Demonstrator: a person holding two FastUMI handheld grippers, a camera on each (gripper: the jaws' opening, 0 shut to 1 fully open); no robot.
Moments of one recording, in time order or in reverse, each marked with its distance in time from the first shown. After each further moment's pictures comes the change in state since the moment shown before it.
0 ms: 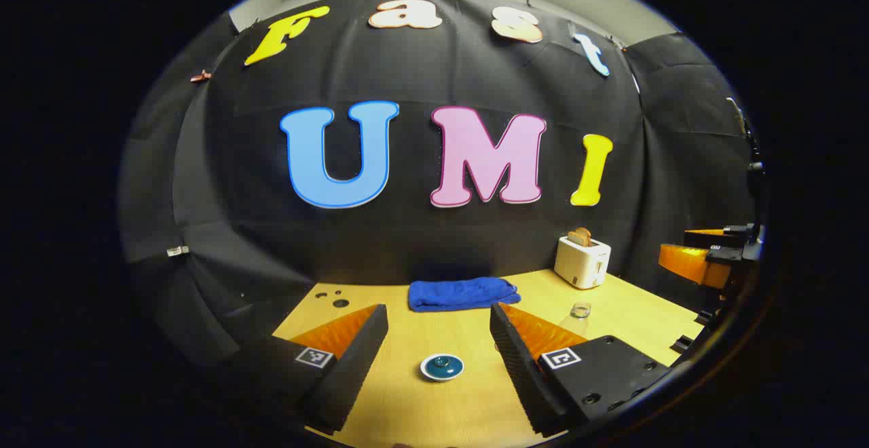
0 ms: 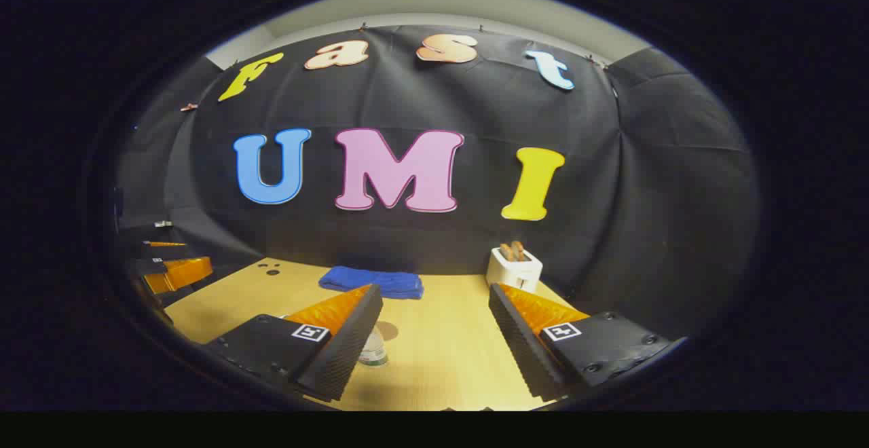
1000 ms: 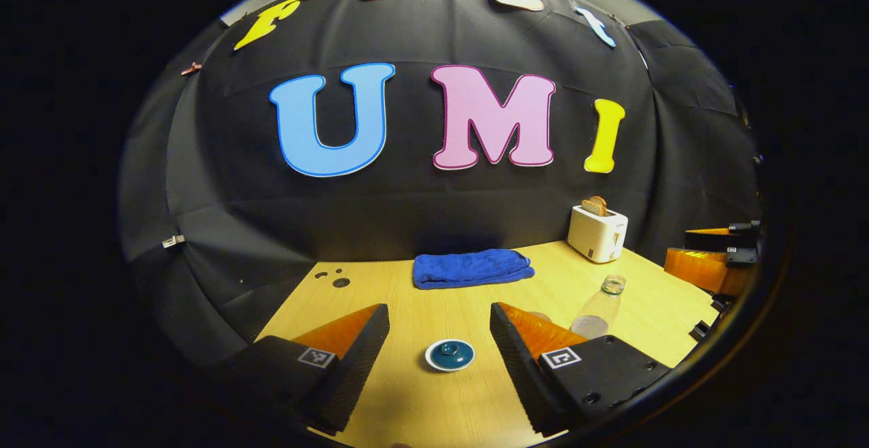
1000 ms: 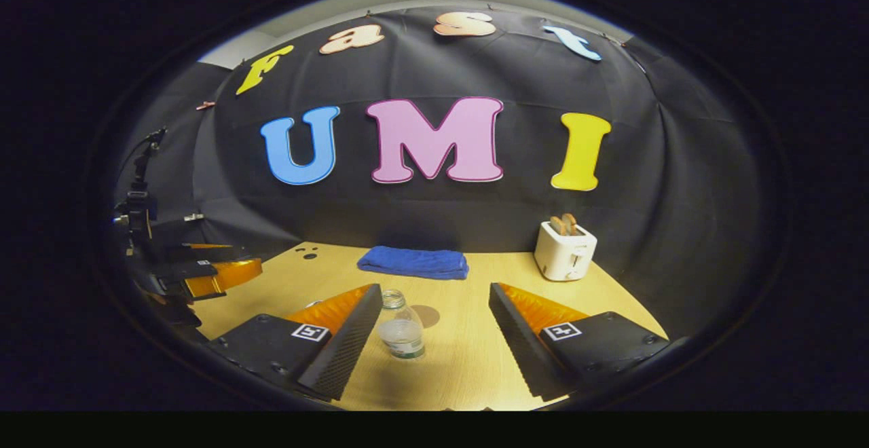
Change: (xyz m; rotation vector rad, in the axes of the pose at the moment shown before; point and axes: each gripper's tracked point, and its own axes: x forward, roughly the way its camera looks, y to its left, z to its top) left arm 0.040 -0.003 -0.042 0.036 0.109 0.016; right arm 0.026 0.033 -0.042 0.030 0.100 0.175
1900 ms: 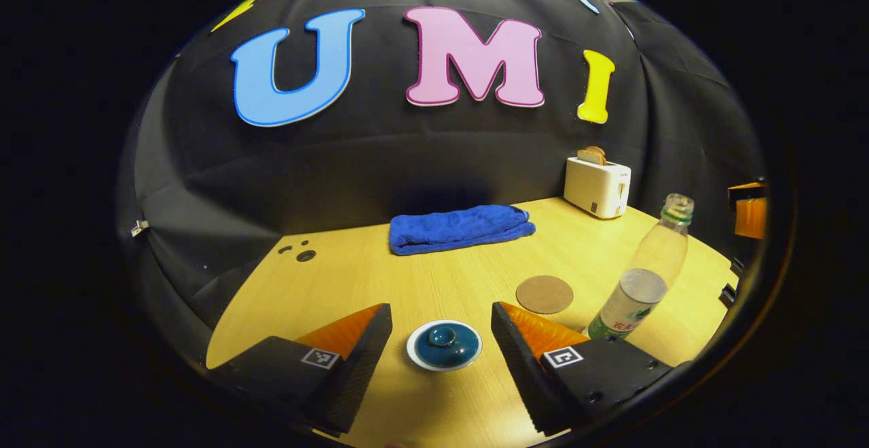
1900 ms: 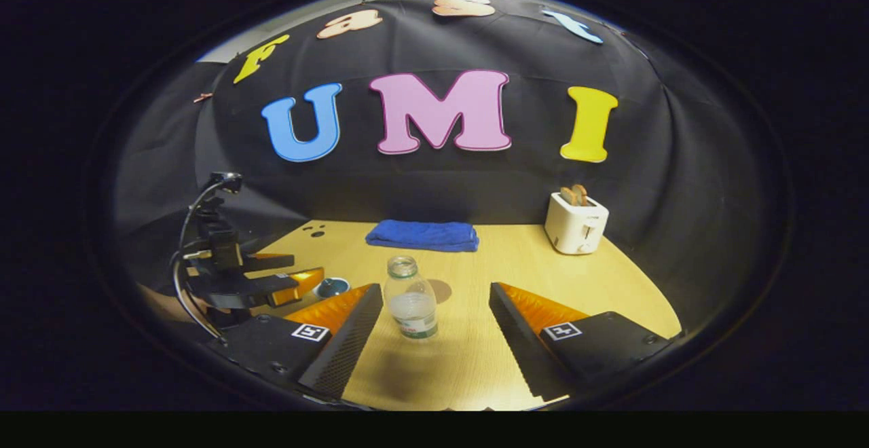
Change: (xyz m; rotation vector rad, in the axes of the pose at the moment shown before) left arm 0.111 -0.019 -0.107 0.055 0.124 -0.095; right arm -0.001 0.006 -0.053 0.018 0.153 0.007
